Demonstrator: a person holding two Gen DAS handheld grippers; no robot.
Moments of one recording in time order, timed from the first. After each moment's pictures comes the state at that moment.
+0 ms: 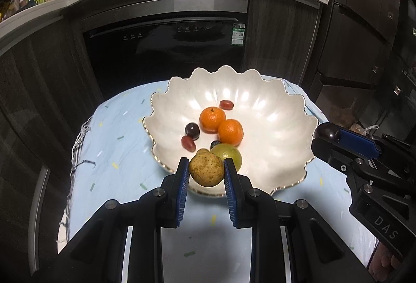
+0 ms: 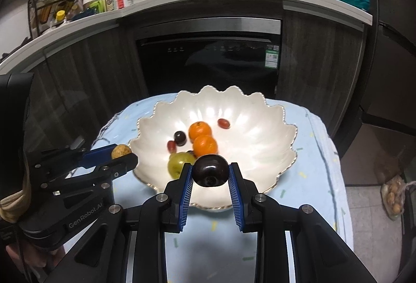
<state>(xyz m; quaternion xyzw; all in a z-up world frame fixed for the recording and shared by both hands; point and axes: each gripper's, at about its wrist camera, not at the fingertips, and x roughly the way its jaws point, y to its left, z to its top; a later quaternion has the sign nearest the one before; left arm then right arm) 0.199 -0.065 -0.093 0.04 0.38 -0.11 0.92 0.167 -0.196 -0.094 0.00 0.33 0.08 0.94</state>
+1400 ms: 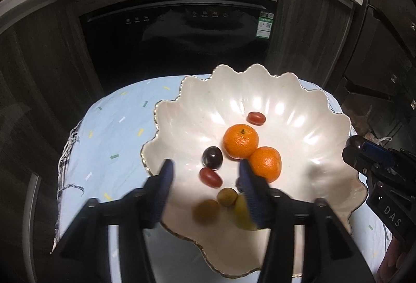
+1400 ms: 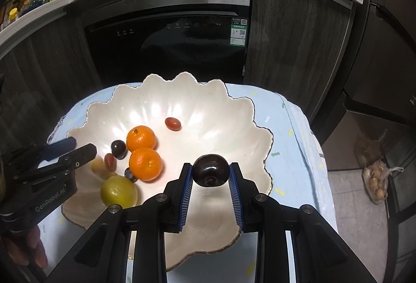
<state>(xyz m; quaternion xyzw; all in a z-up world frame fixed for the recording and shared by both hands) 0.290 -0.058 -0.122 0.02 0.42 -0.08 0.90 0.254 -0.225 -0.124 -0.01 0.39 -0.01 0.92</state>
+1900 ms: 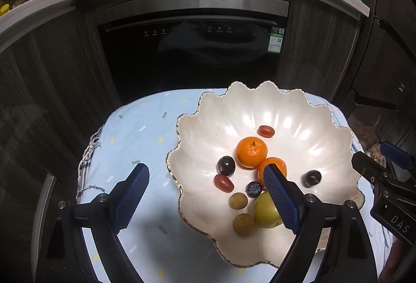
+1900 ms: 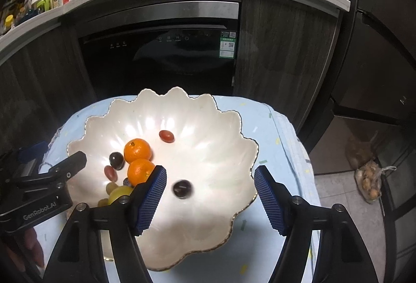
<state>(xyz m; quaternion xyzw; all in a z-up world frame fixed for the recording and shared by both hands) 0.277 -0.048 -0.097 0.02 0.40 -0.04 0.92 0.241 -0.227 -0.102 -0.01 0.37 -0.03 0.93</state>
